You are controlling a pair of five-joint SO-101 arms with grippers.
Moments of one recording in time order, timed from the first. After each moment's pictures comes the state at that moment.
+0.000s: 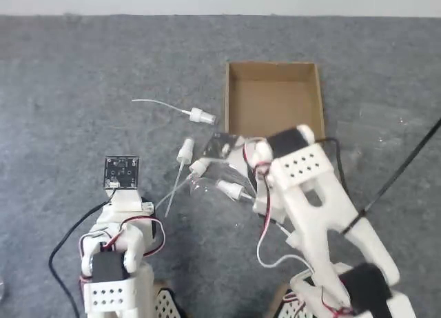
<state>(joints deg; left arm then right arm) -10.7 -103.4 96.9 72.5 1.3 -28.1 -17.7 28.1 94.2 39.0</state>
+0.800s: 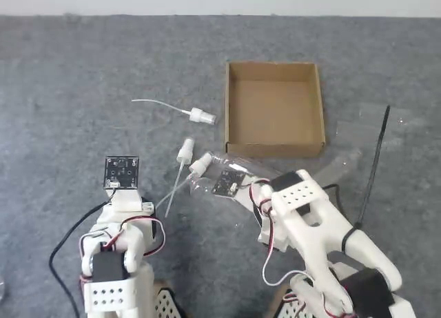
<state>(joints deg) -10.7 -103.4 96.9 72.5 1.3 -28.3 -19.4 57.4 67.9 39.3</state>
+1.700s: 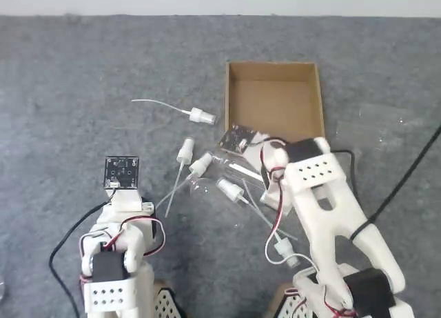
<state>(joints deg) -10.7 -103.4 96.9 72.5 1.3 -21.5 -19.5 37.5 77.5 39.5</state>
